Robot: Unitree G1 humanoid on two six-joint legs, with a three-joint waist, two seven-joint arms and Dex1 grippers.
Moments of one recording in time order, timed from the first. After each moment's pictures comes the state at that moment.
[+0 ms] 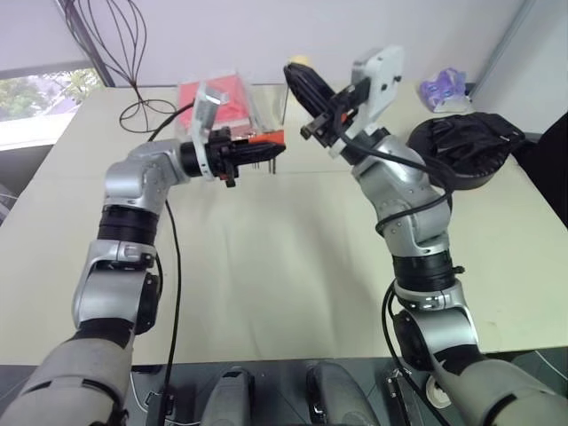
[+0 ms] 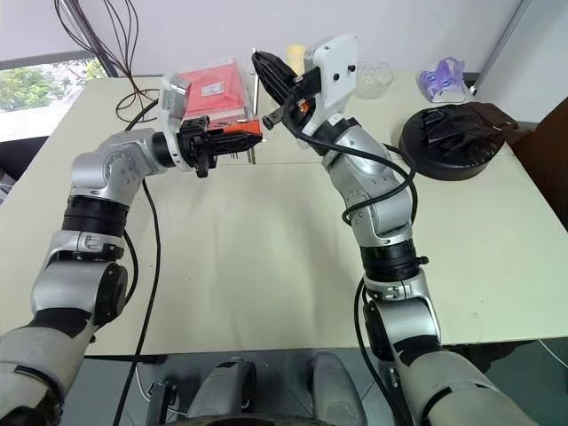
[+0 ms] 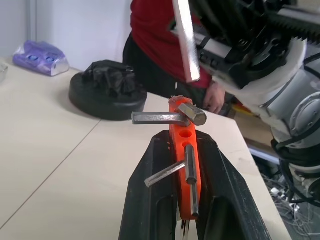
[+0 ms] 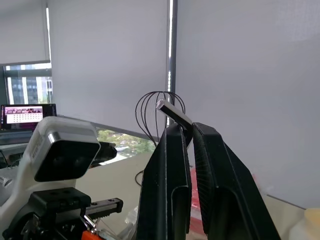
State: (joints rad) left arm -1.04 0.45 0.02 0.55 -0.53 0.53 -1.31; right arm -0.86 -0.18 0.03 -0.05 0.41 0.30 0.40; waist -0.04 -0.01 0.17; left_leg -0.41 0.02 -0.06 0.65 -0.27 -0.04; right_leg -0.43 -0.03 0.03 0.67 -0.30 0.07
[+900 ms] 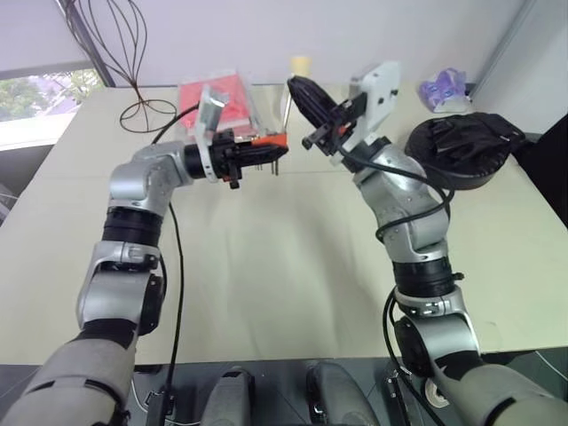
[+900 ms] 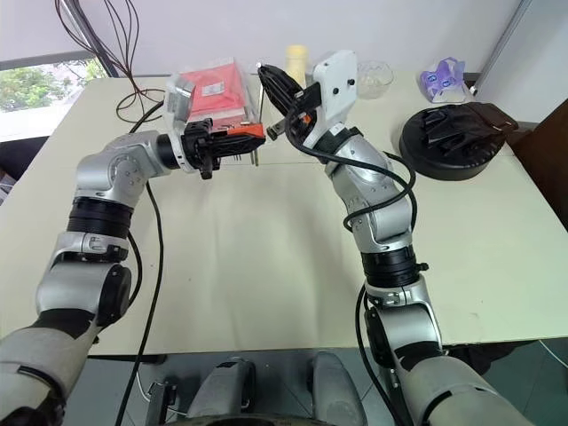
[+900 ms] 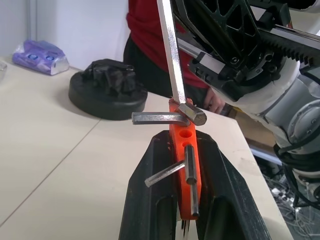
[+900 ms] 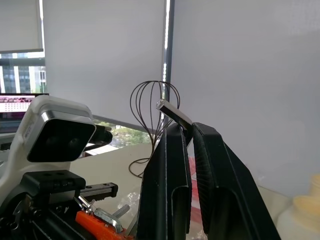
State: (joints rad) left arm -1.03 0.43 0.02 0.55 -0.52 0.54 -1.30; right arm -0.81 -0.18 0.04 -0.05 0.35 0.27 0.45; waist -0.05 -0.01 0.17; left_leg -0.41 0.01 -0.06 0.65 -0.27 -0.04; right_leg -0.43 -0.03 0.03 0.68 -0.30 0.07
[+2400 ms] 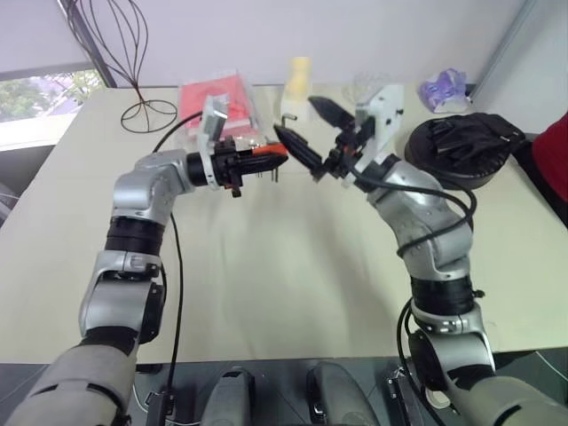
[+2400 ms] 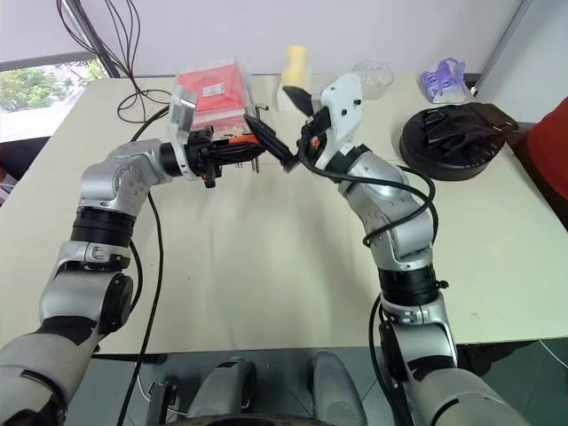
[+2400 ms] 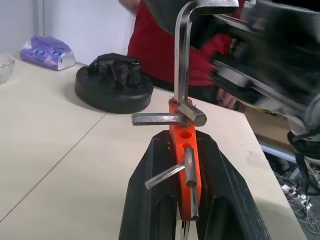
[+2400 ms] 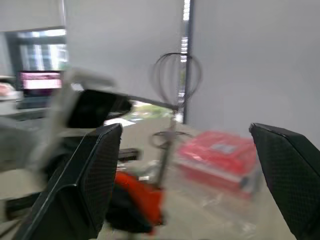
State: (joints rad) left arm -0.97 0.42 0.02 0.49 -0.50 0.52 -1.27; right arm -0.69 -0.27 0.03 -0.29 0.49 0.53 0.55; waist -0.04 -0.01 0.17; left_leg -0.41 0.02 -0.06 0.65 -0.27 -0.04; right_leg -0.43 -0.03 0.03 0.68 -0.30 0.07
